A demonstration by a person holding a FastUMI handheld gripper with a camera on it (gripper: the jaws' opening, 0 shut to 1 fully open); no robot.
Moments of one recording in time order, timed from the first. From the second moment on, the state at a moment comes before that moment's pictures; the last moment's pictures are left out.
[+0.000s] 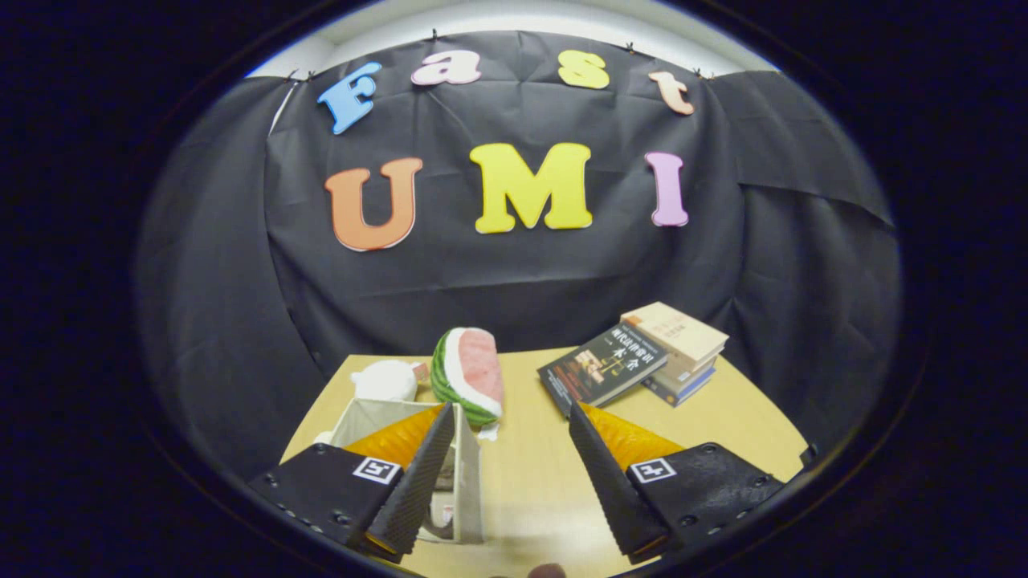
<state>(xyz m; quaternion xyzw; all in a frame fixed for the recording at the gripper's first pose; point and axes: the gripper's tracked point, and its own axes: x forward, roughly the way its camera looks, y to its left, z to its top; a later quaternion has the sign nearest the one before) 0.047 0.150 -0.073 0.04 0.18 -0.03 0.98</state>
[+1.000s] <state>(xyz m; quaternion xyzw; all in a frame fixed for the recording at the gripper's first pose) -0.027 0.017 0.014 0.06 0.05 -0.02 1.00</state>
